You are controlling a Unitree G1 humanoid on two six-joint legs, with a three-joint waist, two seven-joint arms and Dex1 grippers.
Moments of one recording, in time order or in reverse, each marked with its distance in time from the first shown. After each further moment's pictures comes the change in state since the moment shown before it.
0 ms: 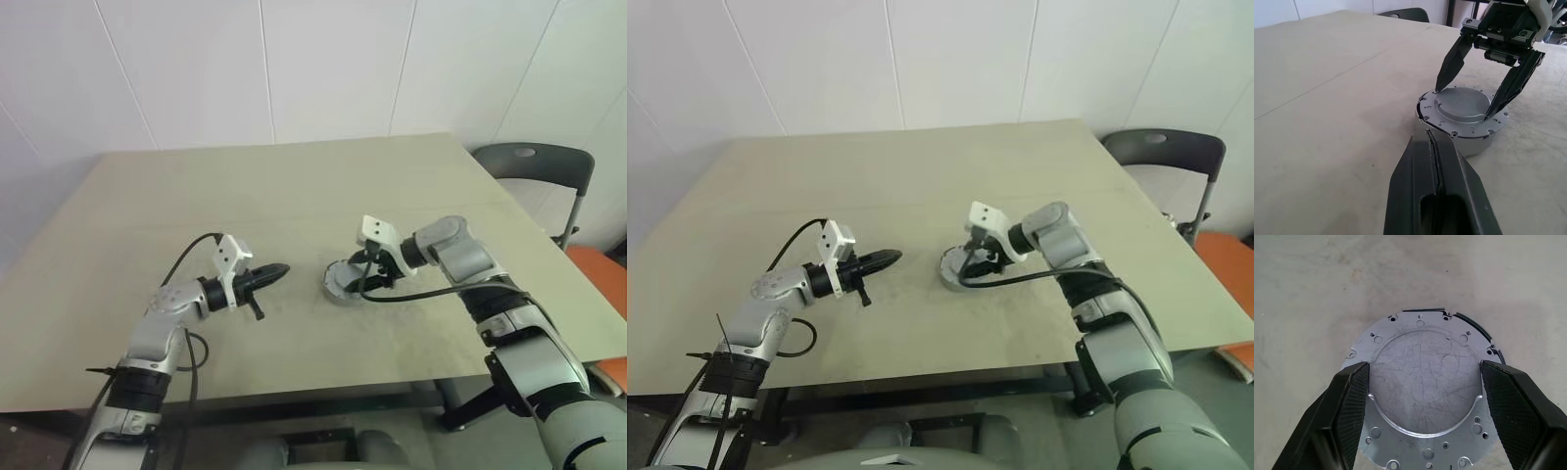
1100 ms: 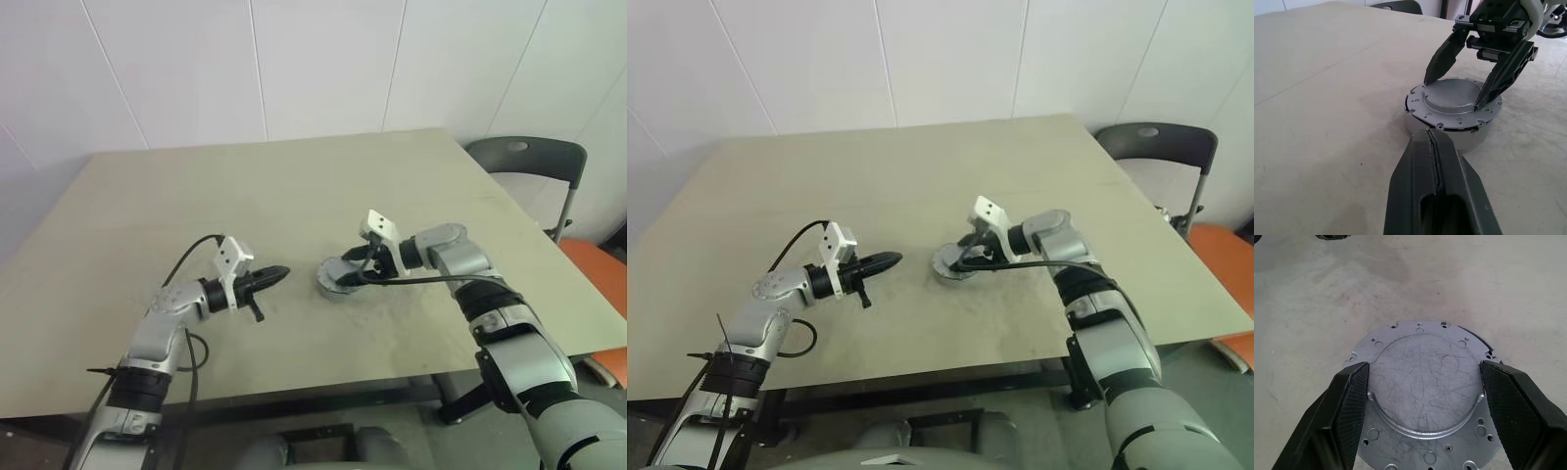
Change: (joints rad) left arm -0.001 -0.002 -0.004 0.011 0.012 0.000 -0.011; right arm -0.007 0.037 -0.090 0.123 0.122 -0.061 -0.011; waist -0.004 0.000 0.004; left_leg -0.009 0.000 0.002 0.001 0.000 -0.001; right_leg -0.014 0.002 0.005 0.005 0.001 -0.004
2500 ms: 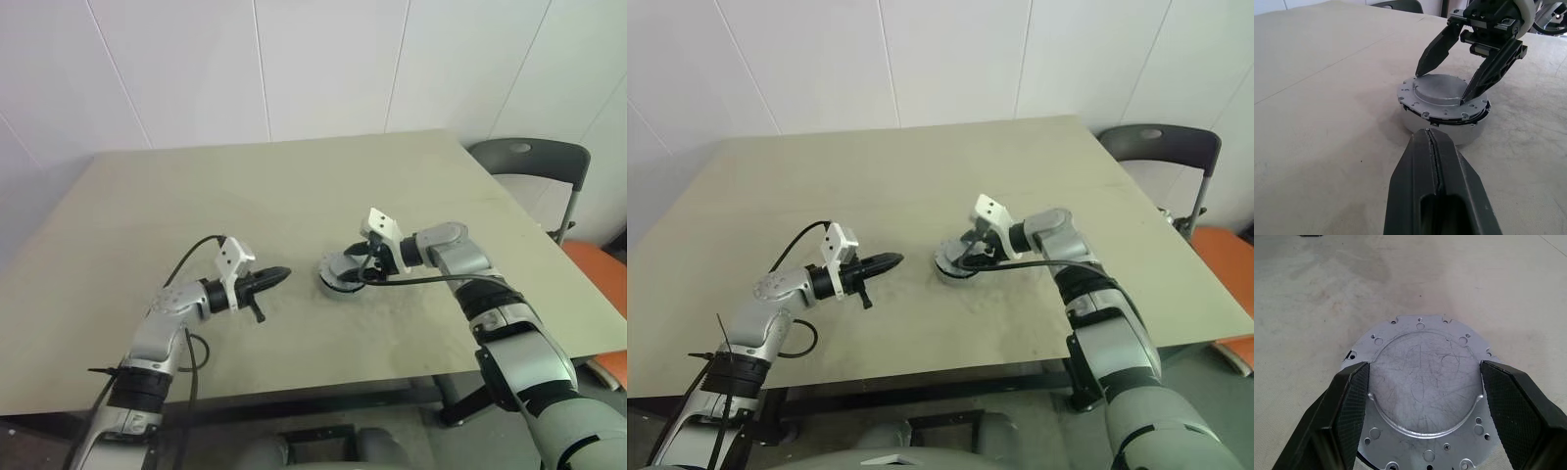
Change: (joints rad) left arm 0.000 0.000 -0.008 0.000 0.001 0.000 0.002; right arm -0.008 -0.005 0.006 0.030 -0.041 -0.078 -0.034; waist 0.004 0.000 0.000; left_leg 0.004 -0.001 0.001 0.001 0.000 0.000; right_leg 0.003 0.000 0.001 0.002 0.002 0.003
